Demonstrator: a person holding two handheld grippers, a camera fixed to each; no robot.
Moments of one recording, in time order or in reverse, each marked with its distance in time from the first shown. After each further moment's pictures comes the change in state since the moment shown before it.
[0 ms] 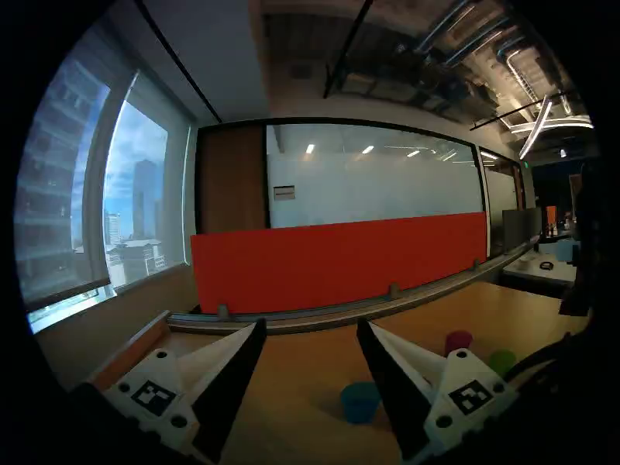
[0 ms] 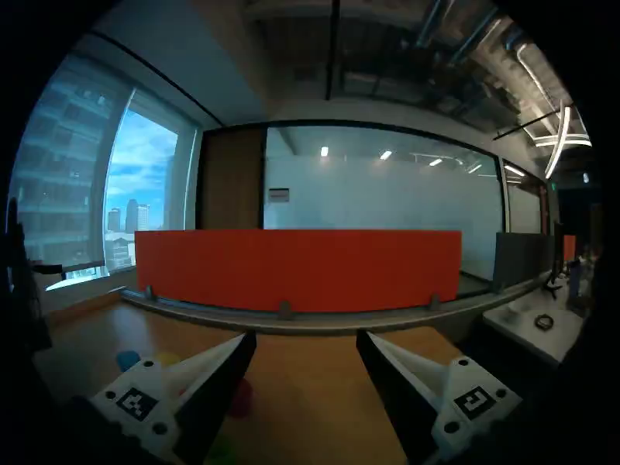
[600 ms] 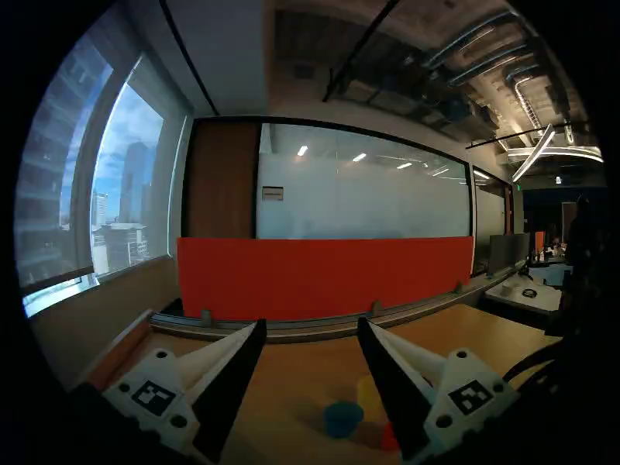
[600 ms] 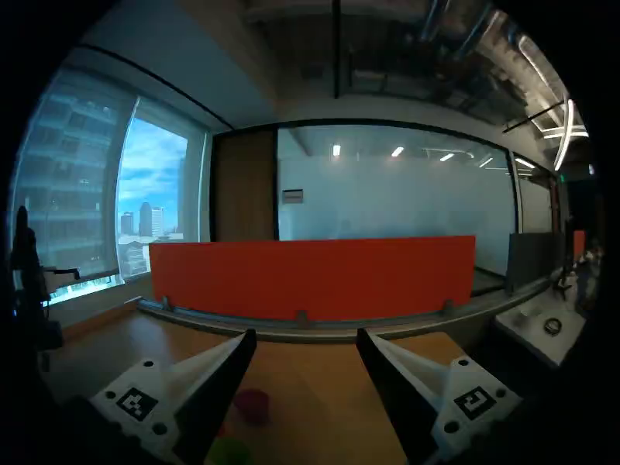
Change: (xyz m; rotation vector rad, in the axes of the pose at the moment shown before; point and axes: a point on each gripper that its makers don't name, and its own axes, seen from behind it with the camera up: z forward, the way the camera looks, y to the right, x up) left arm 0.048 -0.004 0.009 -0.082 -0.005 -0.086; right arm 0.035 -0.012 0.001 0.087 -0.021 0.033
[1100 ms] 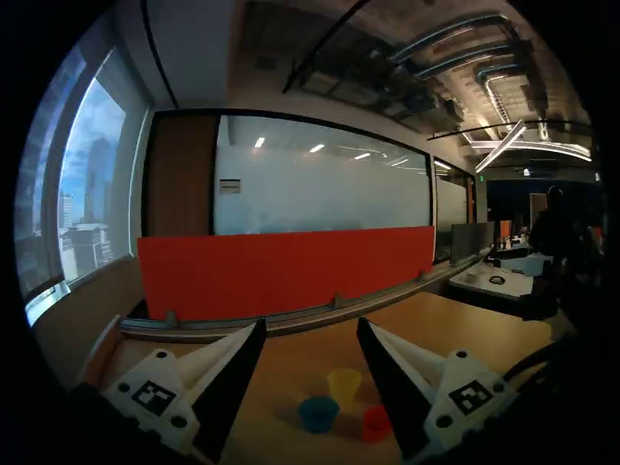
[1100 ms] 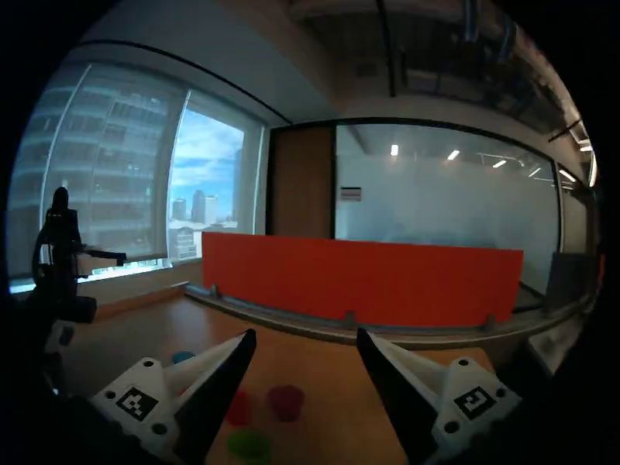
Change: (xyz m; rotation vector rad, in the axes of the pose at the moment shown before) left arm 0.004 0.032 0.002 -0.210 -0.034 0.027; right arm 0.007 -0.050 -0.008 0.271 -0.022 -0.075
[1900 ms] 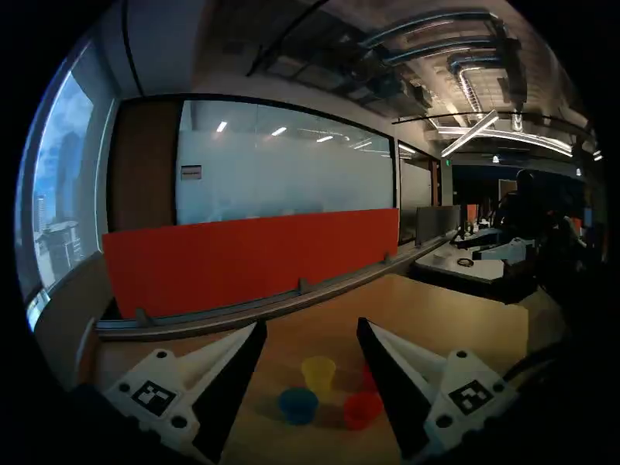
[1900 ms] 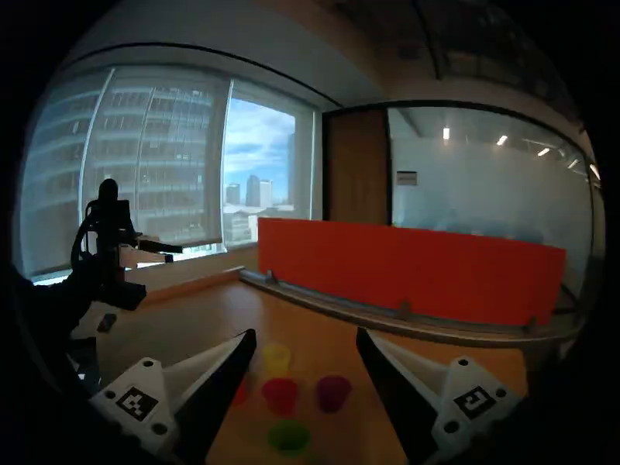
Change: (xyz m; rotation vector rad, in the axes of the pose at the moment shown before) left arm -0.012 0.023 0.009 -0.172 -0.090 0.021; right arm -0.009 -0.046 -0.001 0.244 -0.094 -0.003
